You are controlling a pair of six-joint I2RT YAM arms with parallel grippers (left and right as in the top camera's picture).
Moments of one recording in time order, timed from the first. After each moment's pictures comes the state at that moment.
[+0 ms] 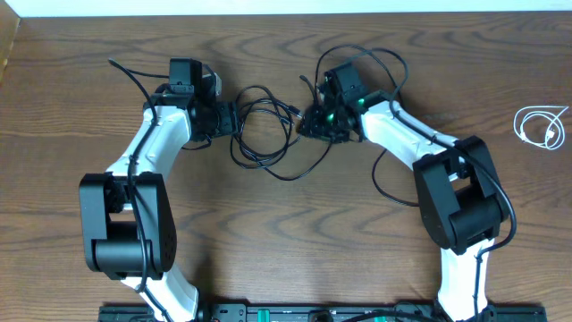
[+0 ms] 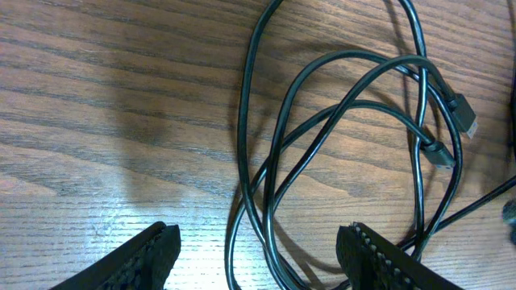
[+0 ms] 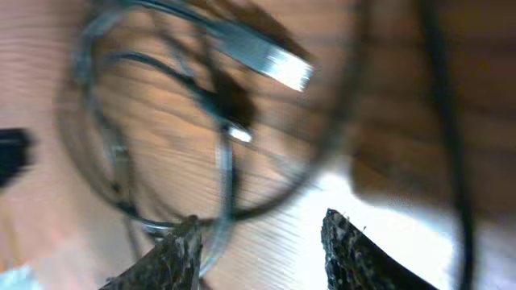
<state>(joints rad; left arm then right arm) -0.03 1.87 1.27 -0.59 0.25 -0.20 0.45 2.12 1.46 -0.40 -0.47 0.60</state>
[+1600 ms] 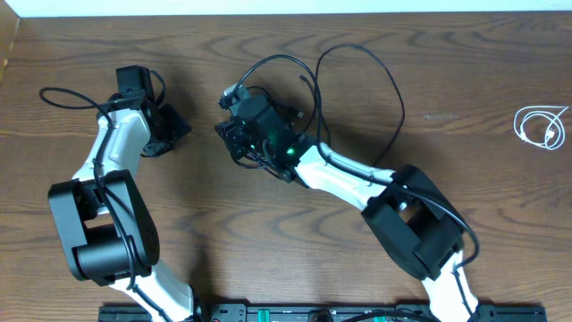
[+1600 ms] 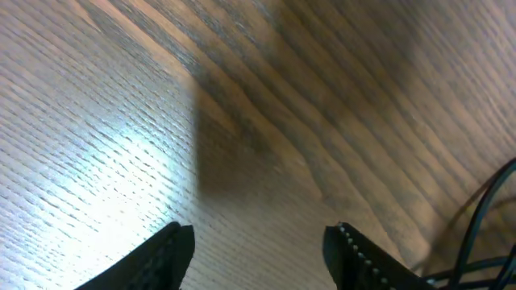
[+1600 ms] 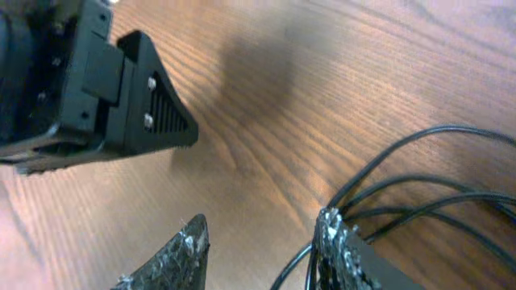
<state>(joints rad) 0.19 1.87 1.26 -0.66 0.07 -0.51 0.83 2.15 1.46 0.16 -0.10 0.27</state>
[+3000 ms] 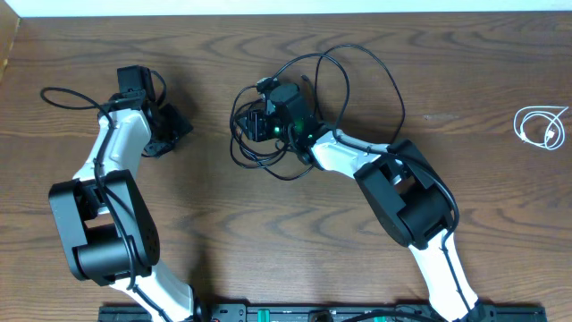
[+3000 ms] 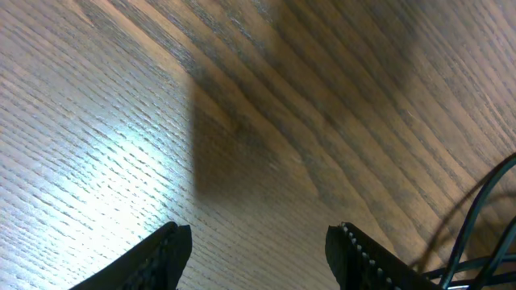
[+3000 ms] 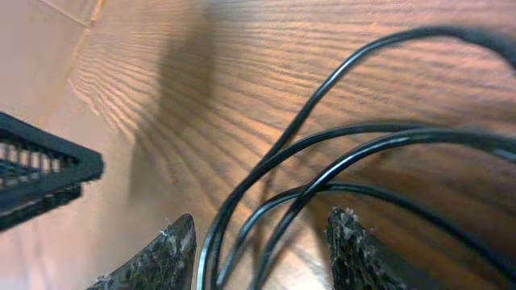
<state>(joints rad) 0.19 1.87 1.26 -0.66 0.07 -0.52 0.67 2.31 1.46 0.30 -0.34 0.62</state>
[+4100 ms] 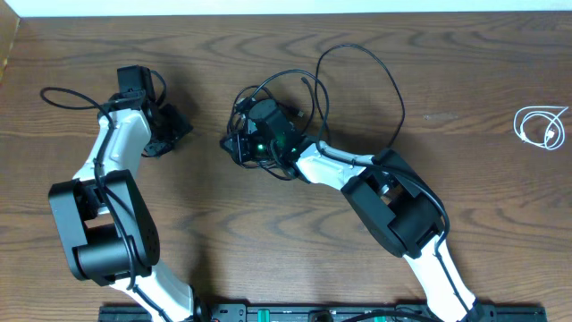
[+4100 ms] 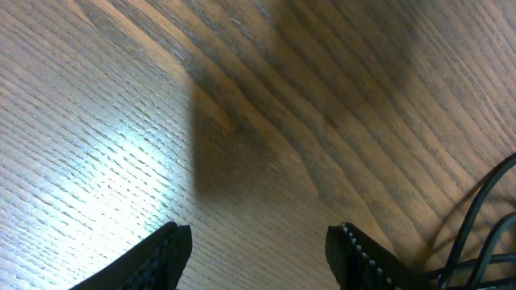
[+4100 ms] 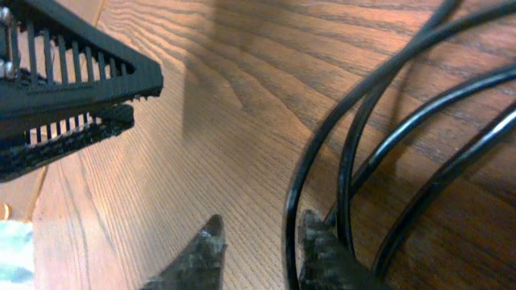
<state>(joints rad) 0.19 1.87 1.26 -0.66 0.07 -0.52 0.77 2.31 1.46 0.25 -0.40 0.66</state>
